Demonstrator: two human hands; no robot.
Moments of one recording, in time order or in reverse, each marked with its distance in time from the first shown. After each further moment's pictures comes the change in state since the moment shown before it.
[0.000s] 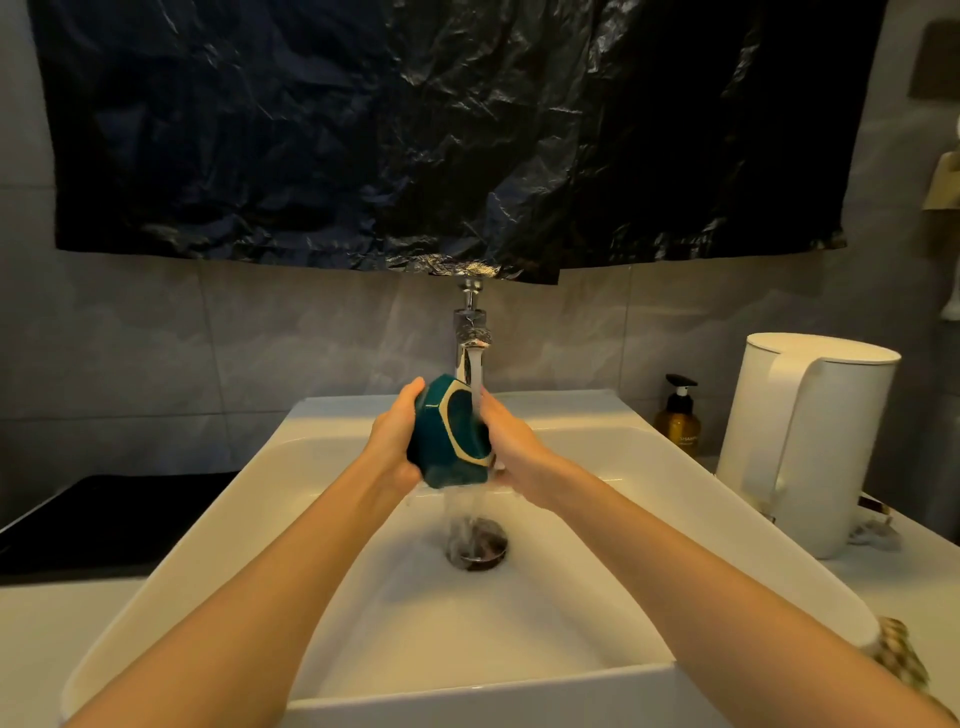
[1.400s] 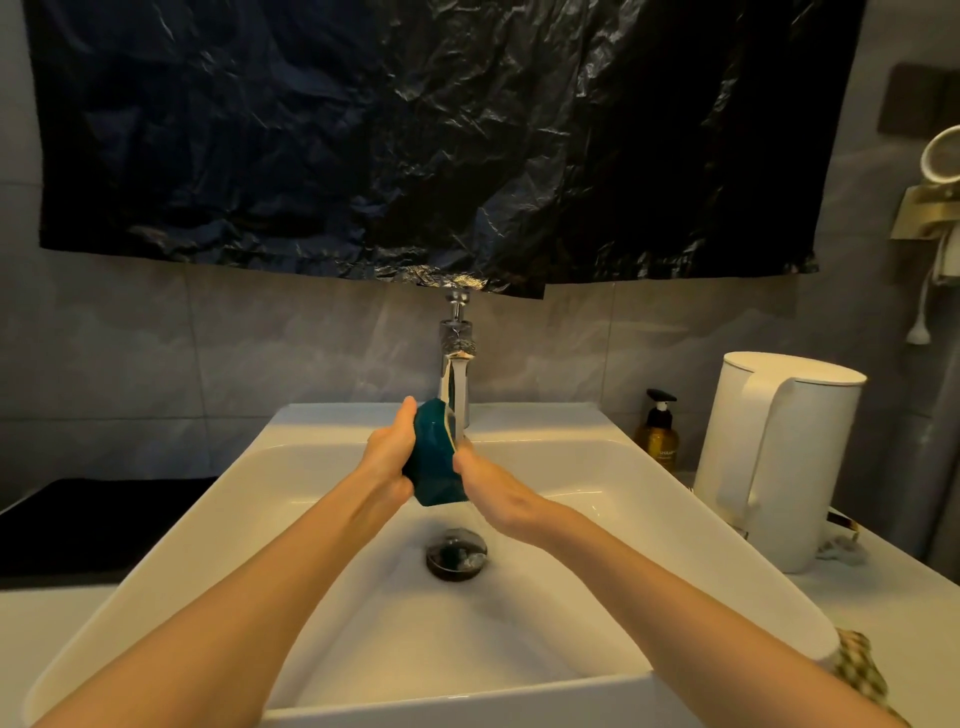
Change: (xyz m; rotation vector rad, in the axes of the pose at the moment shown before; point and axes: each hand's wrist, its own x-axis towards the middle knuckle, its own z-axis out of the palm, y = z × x) left_hand -0.004 -0.011 0.013 0.081 0.097 0.056; right_hand -0.016 0.024 0.003 -0.385 -0.160 -0.150
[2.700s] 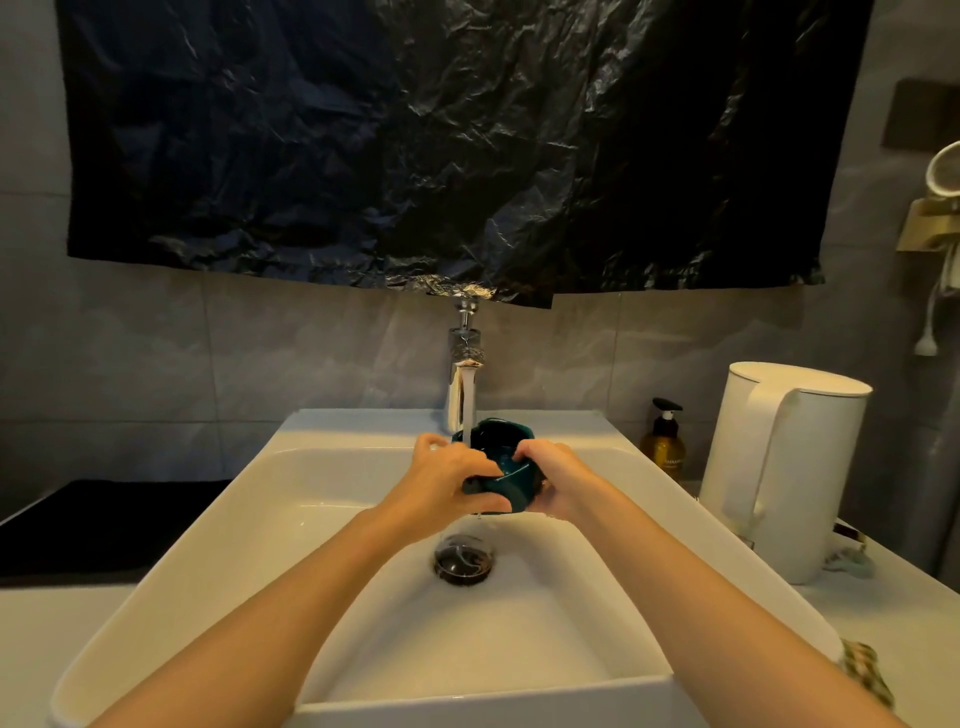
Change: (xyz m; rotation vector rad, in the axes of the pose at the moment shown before) left_hand -0.009 -0.024 -0.013 1.359 -0.403 1.102; right_hand -0.012 -0.009 -0.052 0.546 0.344 0.344
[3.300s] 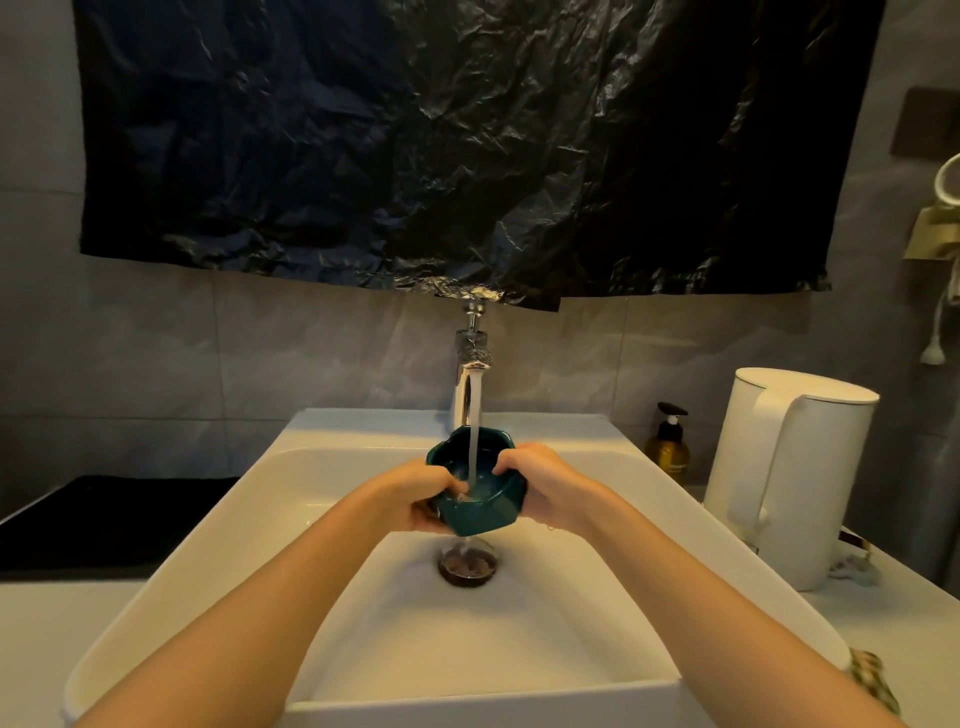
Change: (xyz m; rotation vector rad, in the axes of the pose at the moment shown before) left_hand 0.004 -0.005 -0.018 -1.078 -0.220 -1.037; right_hand -0.002 0.004 0.016 -0.159 -0.167 -0.021
